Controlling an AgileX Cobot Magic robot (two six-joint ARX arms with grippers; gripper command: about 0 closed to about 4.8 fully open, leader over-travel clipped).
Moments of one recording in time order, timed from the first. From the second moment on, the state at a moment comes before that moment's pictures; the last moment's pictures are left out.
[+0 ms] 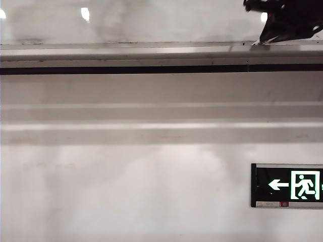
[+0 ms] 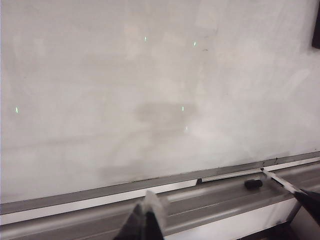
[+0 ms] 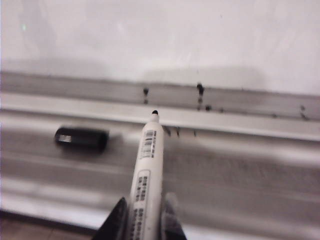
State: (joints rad) left arm -0.31 0.92 1.27 -0.32 0.13 -0.08; right arm 0.25 1.20 0.82 0.23 0.07 0.12
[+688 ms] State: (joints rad) left arm -0.31 0.91 1.32 -0.17 0.18 -0.08; right arm 0.53 1.06 1.15 0.04 0.13 0.12
